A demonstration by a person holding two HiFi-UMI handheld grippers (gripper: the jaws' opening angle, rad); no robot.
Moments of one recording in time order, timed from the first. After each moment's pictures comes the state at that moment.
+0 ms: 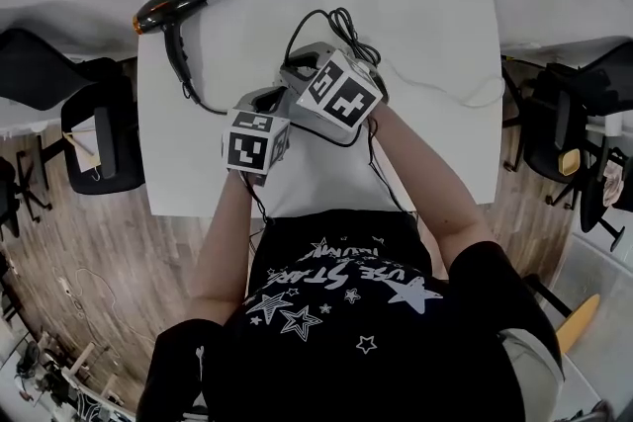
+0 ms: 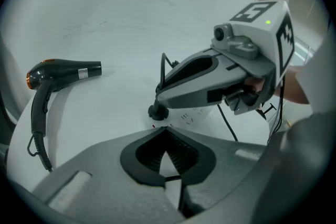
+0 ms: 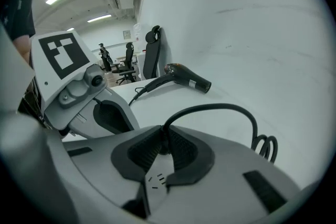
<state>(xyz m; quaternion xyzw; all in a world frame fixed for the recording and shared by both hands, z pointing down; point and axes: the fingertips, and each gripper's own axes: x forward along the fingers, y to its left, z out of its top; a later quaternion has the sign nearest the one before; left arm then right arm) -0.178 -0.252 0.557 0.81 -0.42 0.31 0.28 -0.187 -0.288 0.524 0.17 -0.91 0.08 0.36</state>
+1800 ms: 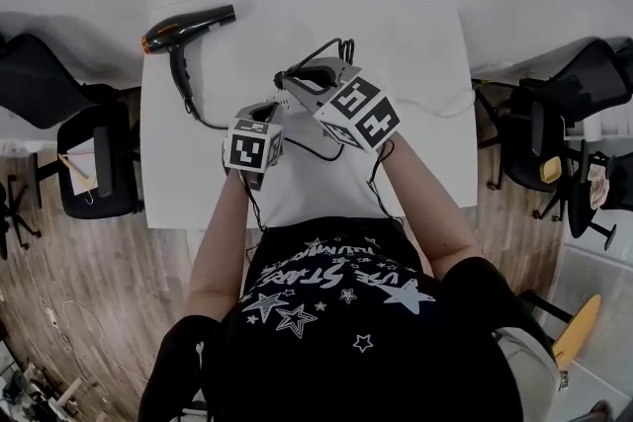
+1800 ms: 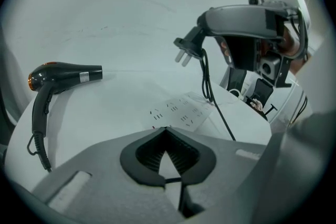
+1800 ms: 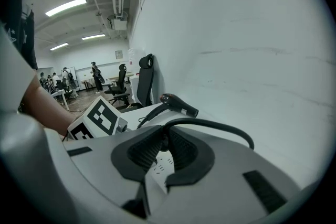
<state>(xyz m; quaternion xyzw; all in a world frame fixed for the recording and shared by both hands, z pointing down) -0.178 -0.249 0.555 0.82 -0.43 0.29 0.26 -0.164 -0.268 0.419 0.24 -0.93 0.09 0.25</state>
